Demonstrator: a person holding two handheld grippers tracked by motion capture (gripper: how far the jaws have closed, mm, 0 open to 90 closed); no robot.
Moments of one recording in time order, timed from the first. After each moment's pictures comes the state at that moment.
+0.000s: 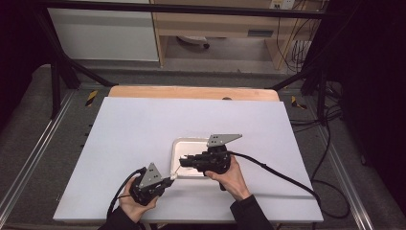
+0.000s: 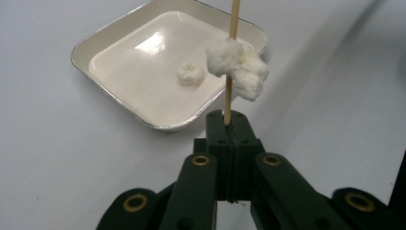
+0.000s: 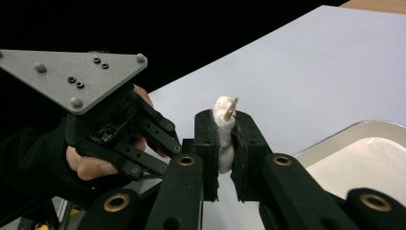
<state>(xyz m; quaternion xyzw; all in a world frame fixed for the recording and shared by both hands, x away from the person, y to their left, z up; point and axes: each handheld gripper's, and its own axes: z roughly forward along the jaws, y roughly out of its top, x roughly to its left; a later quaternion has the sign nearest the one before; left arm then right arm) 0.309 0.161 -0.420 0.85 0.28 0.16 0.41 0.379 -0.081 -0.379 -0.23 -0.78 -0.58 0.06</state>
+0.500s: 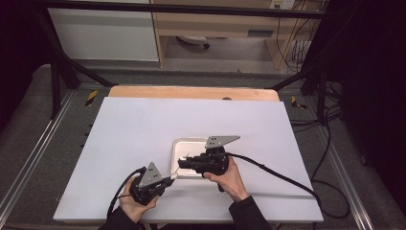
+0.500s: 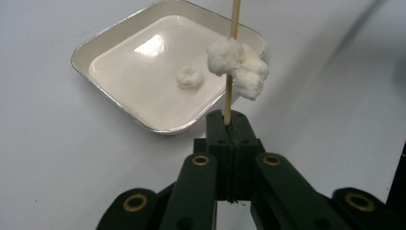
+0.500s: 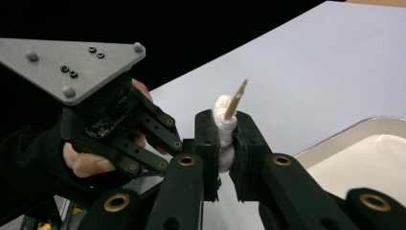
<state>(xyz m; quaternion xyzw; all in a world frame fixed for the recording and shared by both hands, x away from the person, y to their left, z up) 0.309 0.162 -0.415 0.84 0.28 0.15 0.44 0.379 -0.077 -0.386 -0.23 -0.78 -0.58 0.06</state>
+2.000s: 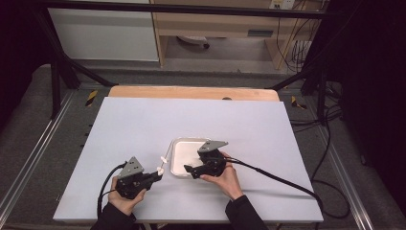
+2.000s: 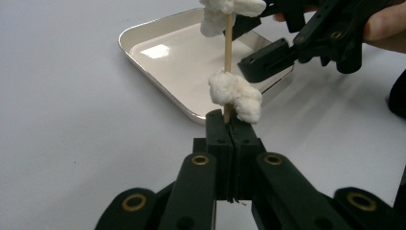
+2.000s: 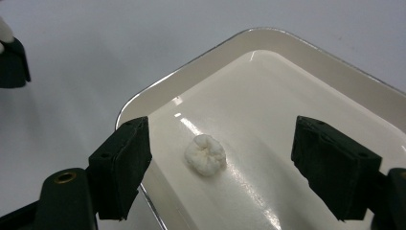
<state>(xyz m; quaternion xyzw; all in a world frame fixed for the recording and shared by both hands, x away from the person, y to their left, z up) 0.322 0.203 -0.423 0.80 0.36 0.12 0.47 0.402 -0.067 -0.444 -0.31 -0.84 -0.43 -0.10</state>
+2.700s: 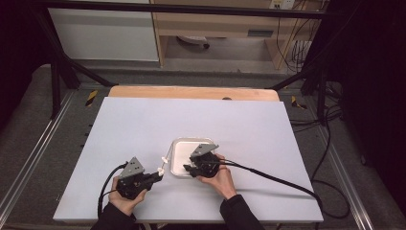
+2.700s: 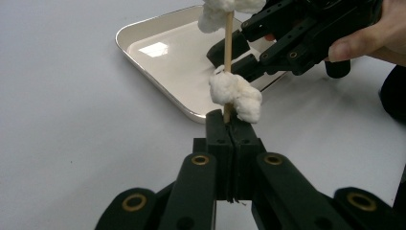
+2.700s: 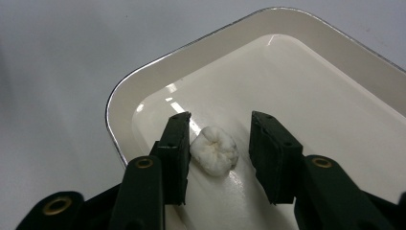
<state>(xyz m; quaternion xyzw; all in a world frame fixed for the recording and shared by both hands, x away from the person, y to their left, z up) 0.322 0.201 -0.425 0.80 0.35 0.12 0.46 0.401 -0.054 -0.454 -0.28 -0.86 -0.40 -0.12</state>
